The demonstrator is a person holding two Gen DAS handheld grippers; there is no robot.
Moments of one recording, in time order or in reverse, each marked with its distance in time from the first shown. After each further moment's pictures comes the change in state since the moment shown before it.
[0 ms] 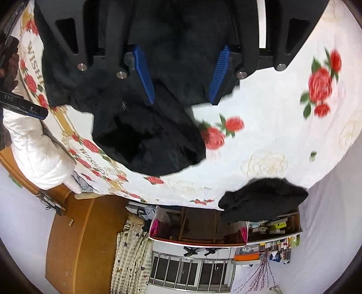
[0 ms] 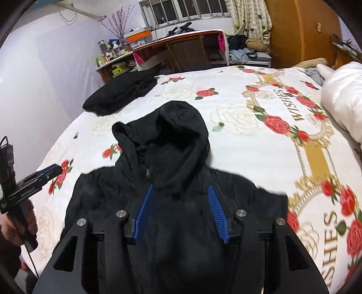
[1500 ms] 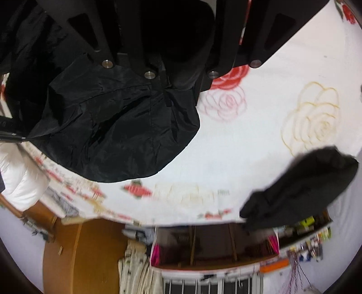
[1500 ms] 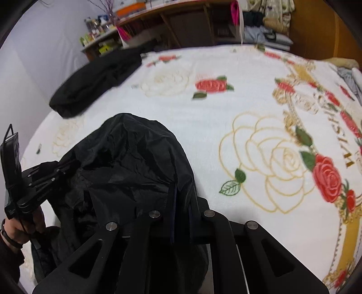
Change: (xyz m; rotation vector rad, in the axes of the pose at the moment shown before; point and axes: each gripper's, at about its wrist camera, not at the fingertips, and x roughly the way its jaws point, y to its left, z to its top) left arm 0.211 0.003 0.098 0.136 0.091 0.008; right arm 0.206 -0.036 0.139 -0.032 0.142 -0.003
